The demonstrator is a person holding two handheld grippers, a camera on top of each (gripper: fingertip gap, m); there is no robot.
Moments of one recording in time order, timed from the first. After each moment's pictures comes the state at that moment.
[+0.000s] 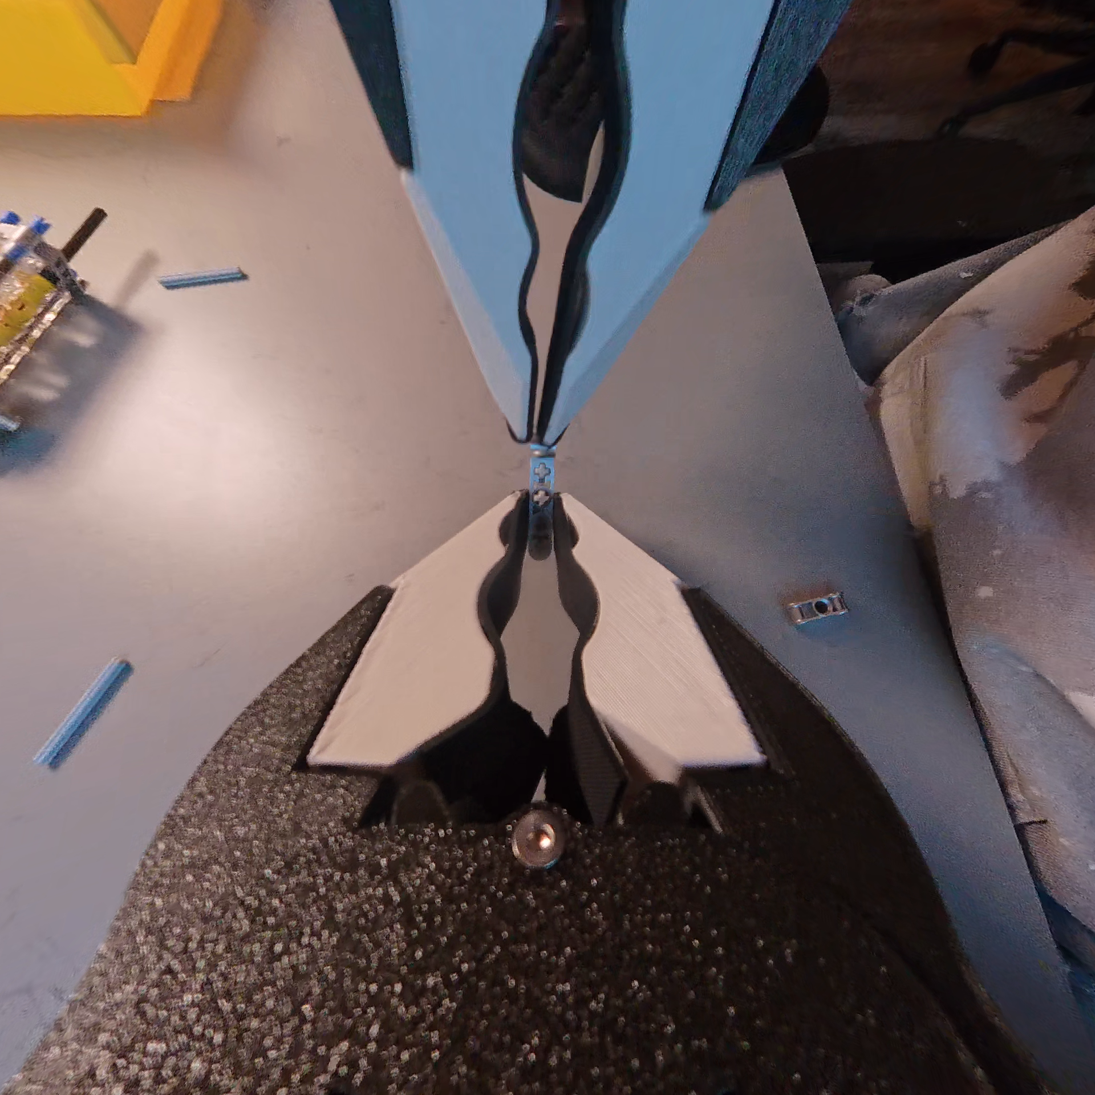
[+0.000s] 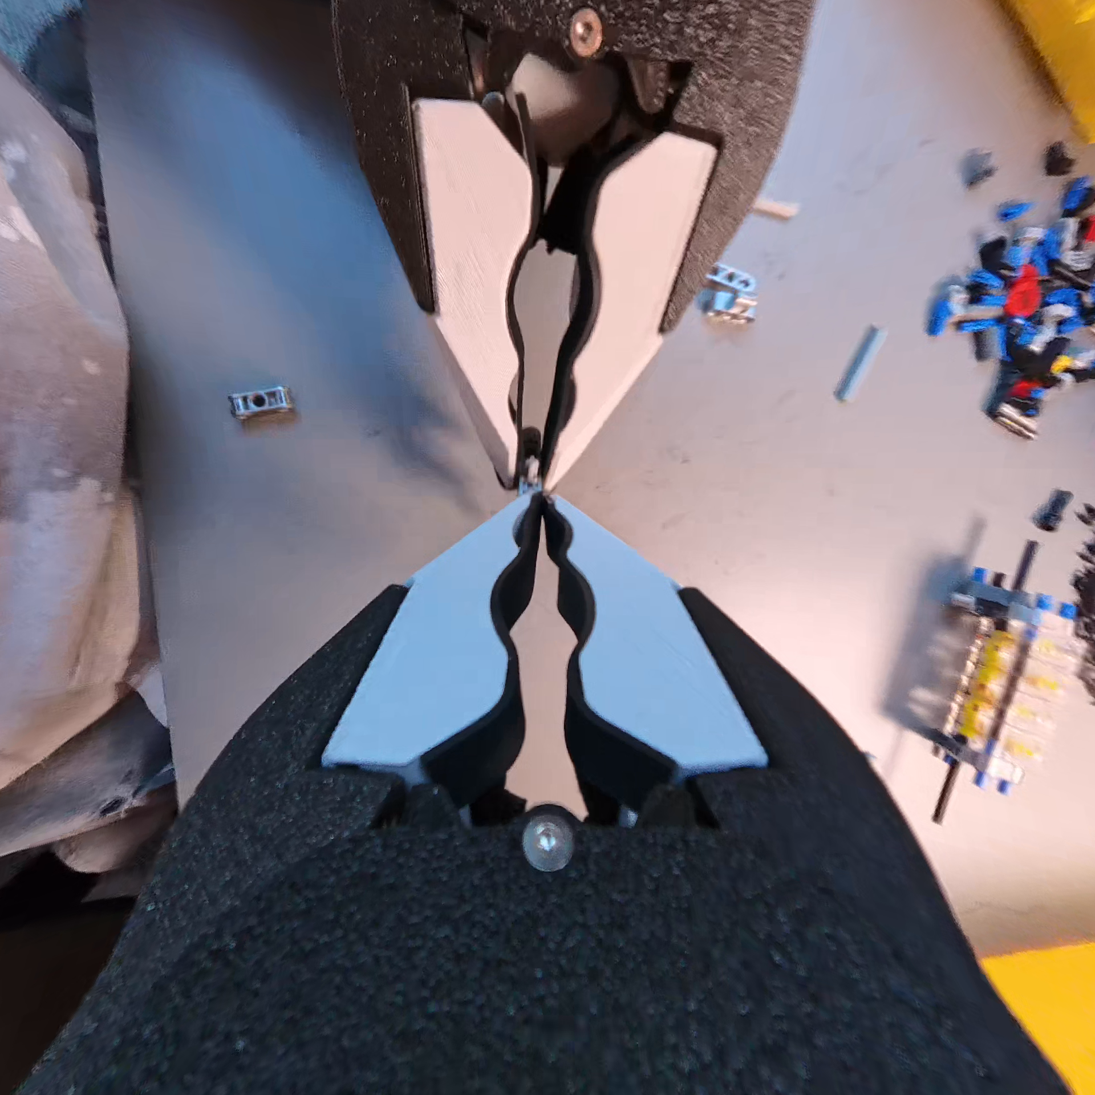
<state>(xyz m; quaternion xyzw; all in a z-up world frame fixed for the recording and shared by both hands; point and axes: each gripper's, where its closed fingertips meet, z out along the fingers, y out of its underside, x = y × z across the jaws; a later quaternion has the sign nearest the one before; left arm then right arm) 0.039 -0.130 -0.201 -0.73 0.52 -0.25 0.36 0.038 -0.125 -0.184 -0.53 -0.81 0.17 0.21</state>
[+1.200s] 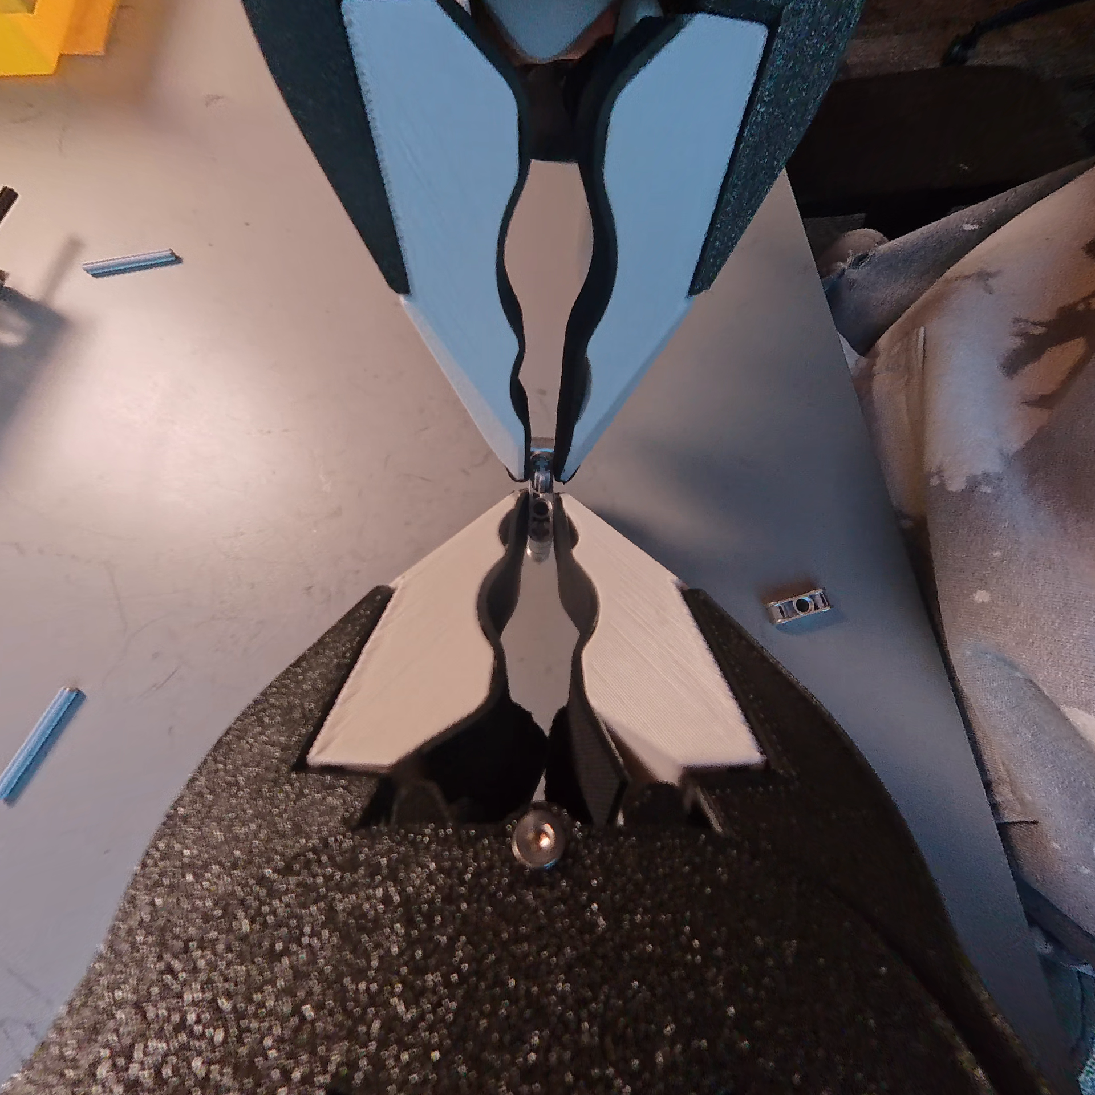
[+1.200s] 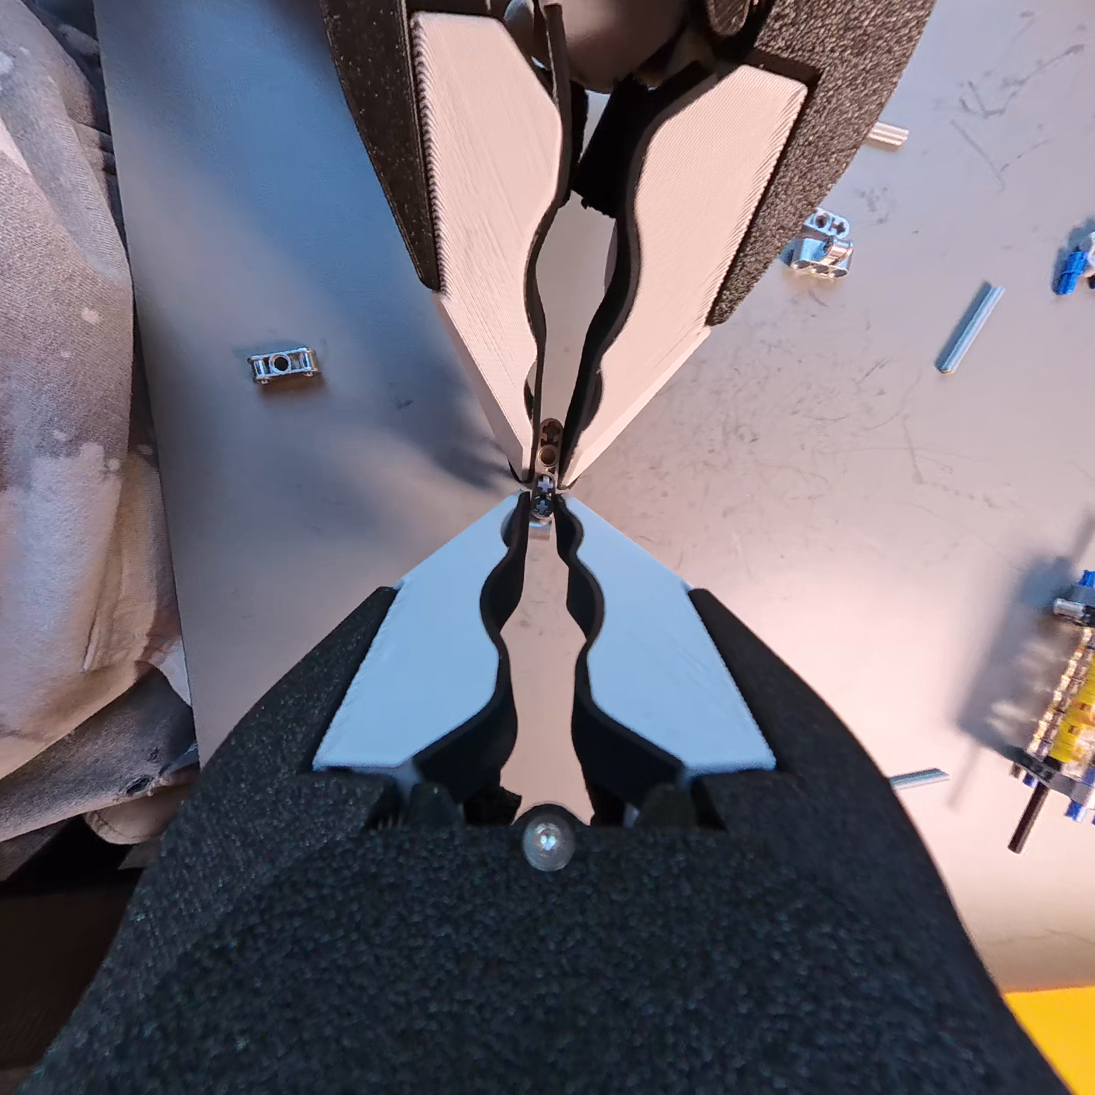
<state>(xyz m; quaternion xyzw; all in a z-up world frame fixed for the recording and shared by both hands) 0.049 -0.141 -0.210 -0.74 0.54 -0.24 0.33 0.048 -0.137 -0.208 -0.53 -0.82 0.16 0.16</state>
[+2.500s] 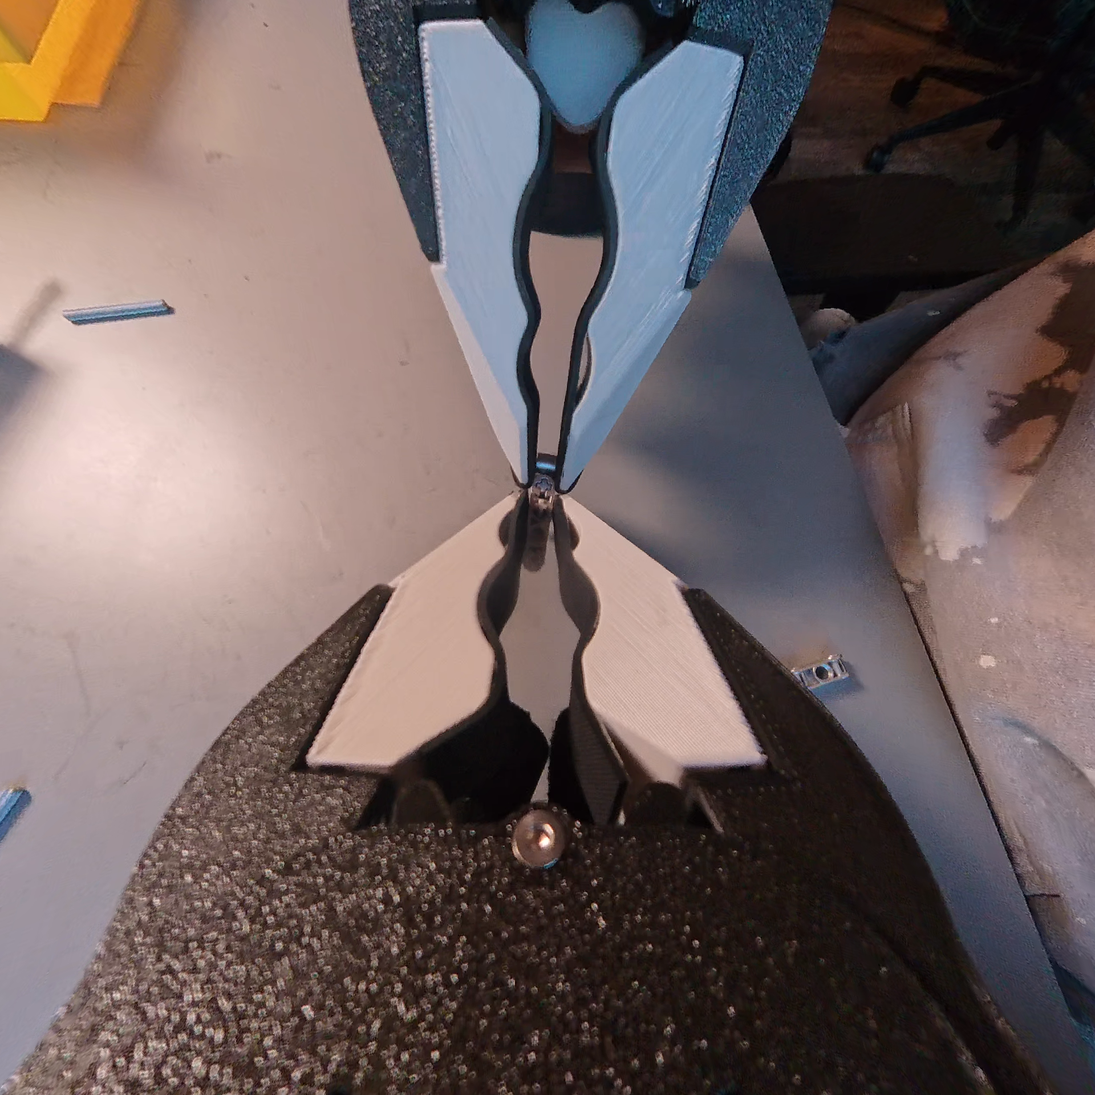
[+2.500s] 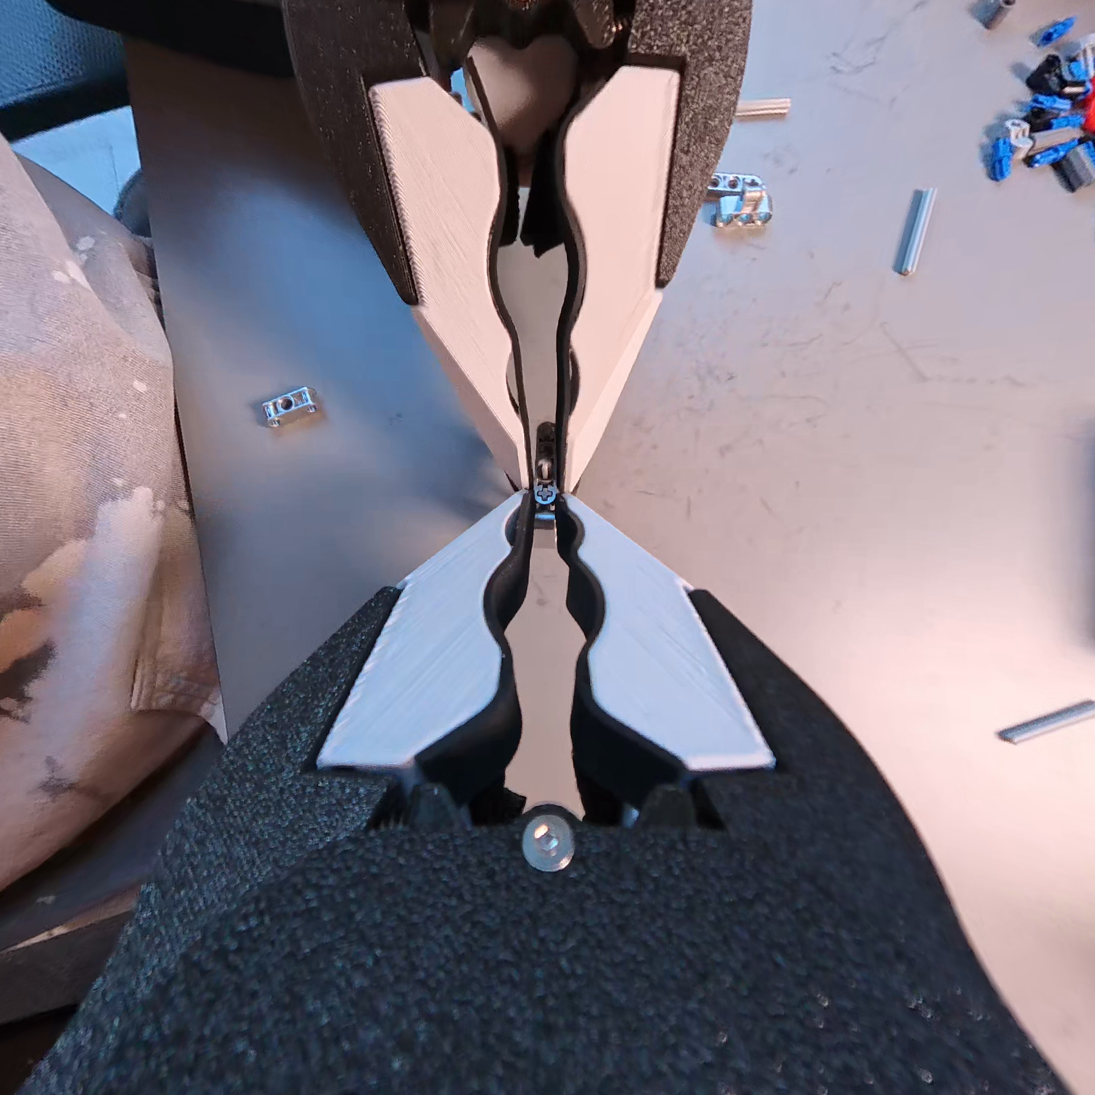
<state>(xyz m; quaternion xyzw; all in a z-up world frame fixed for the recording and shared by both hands) 0.070 -0.128 -0.207 -0.73 0.53 -0.29 0.34 0.063 -0.126 -0.204 -0.60 -0.73 0.27 0.20</state>
